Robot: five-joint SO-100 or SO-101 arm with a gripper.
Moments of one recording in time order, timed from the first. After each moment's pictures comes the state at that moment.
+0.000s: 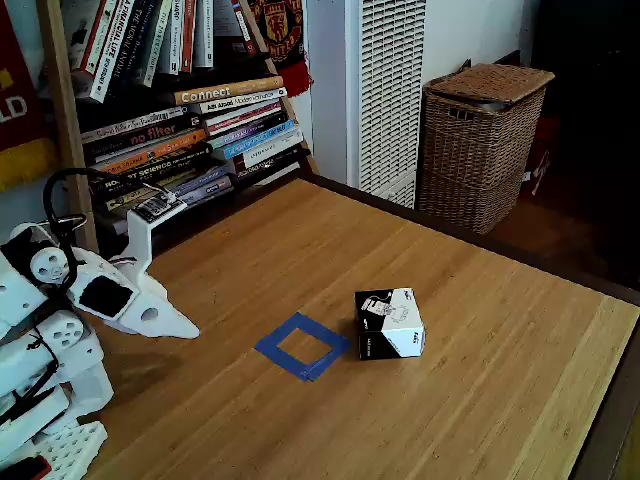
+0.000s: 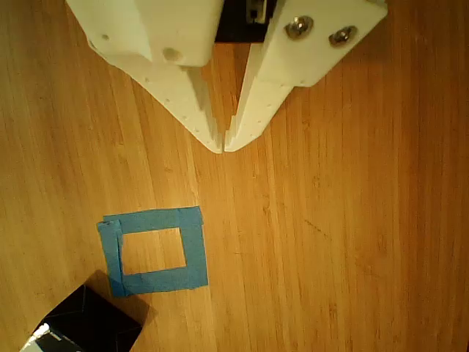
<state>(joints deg) 3.9 192.9 173.7 76.3 -91.6</state>
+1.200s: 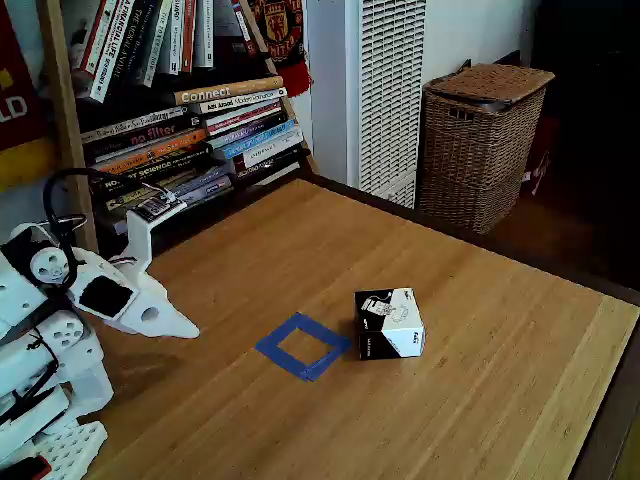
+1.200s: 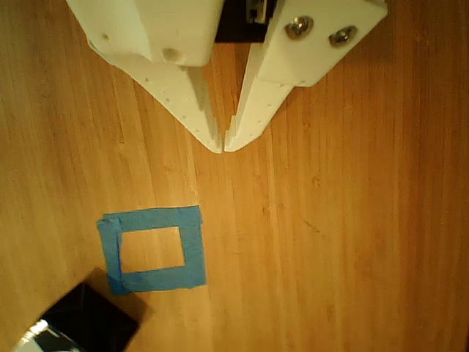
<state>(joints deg) 2.5 192.9 173.7 76.3 -92.3</state>
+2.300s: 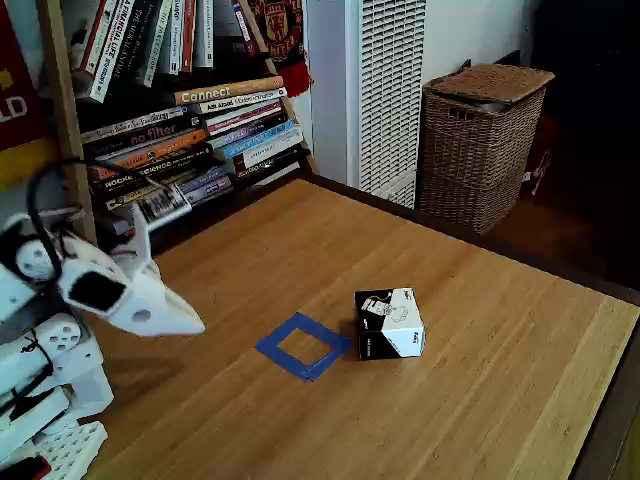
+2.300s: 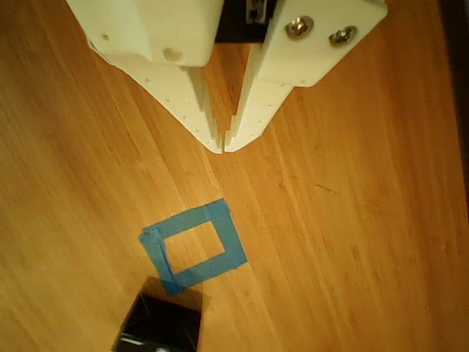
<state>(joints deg) 10.0 188.1 166.5 76.2 -80.2</state>
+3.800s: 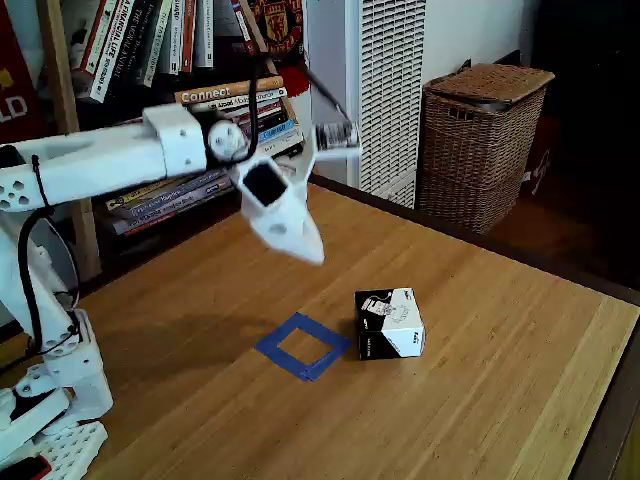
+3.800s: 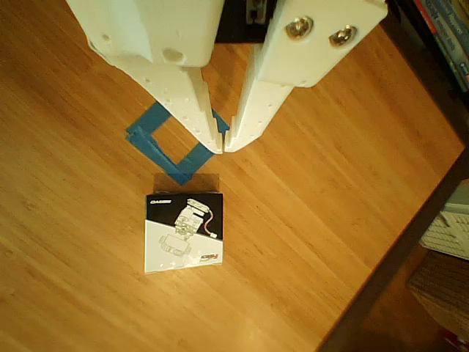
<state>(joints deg) 16.7 98.3 100.5 56.9 -60.0</state>
